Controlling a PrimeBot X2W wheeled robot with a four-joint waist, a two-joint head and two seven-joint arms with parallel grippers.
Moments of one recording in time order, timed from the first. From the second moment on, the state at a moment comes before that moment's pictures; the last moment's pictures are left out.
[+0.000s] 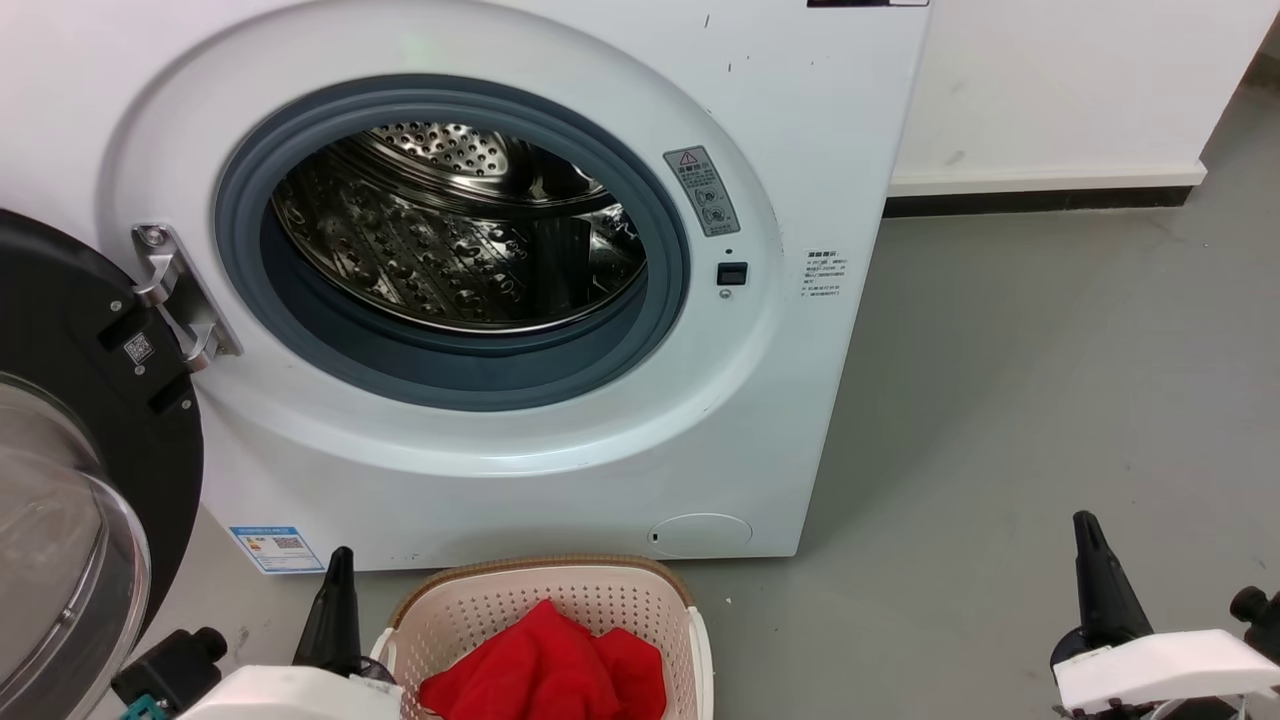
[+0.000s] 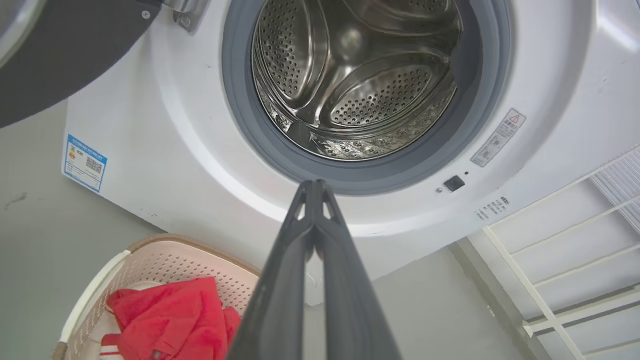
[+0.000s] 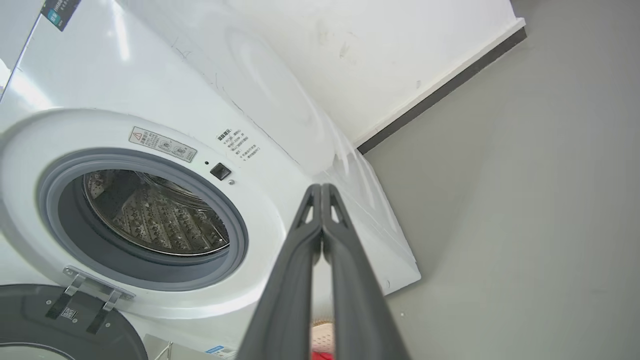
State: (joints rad) left arm 0.05 0.05 0.07 0.17 -0.75 -0.11 -0.10; right arm 0.02 -0.05 -0.09 0.19 0.71 0.13 -0.10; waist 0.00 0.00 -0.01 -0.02
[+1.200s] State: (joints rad) left arm -0.03 0.05 0.09 0.21 -1.18 -0.12 0.01; right arm -0.04 -0.05 -0.10 0.22 1.16 0.13 0.01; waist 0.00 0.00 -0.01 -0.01
